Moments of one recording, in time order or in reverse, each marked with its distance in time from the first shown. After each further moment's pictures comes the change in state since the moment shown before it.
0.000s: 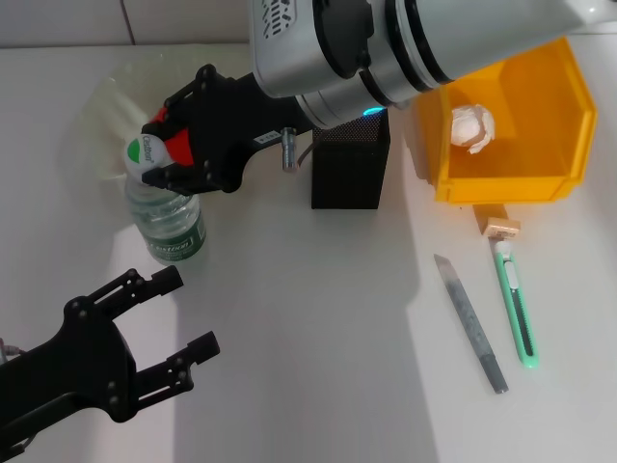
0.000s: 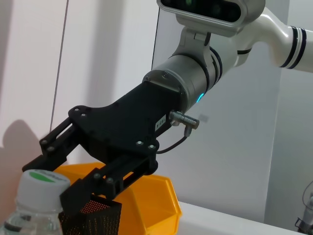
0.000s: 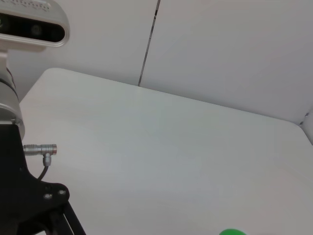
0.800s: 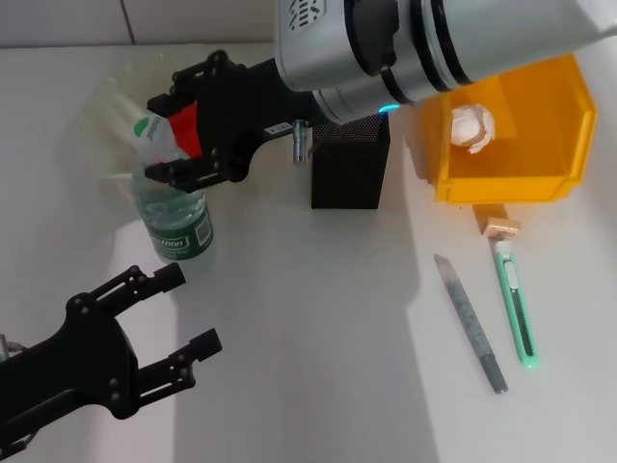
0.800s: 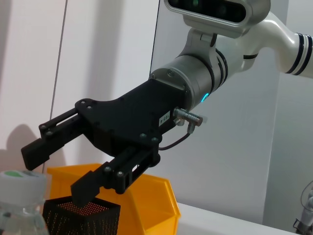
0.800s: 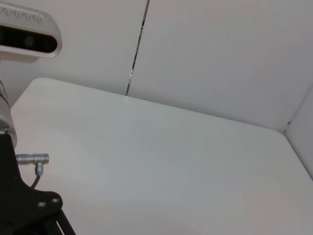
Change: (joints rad) left arm -0.007 0.000 0.000 0.000 0.000 0.001 -0.007; right arm -0.075 0.000 0.006 -0.090 -0.001 0.011 0.006
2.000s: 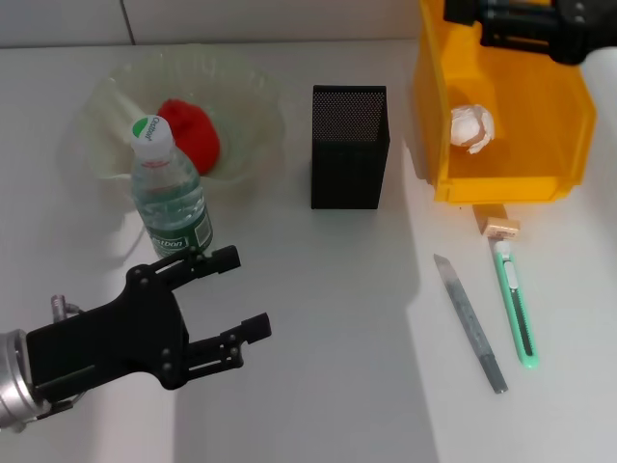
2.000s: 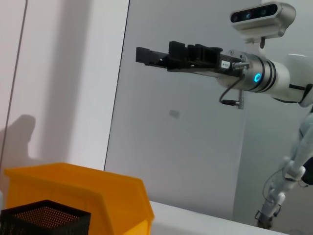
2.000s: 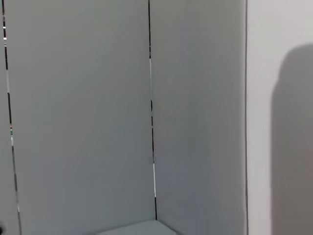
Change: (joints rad) left arm -0.167 -0.001 -0.008 -0.094 0.065 -0.012 -0.016; right arm -0.575 -0.007 0.592 -0.381 0.323 -0.394 0.083
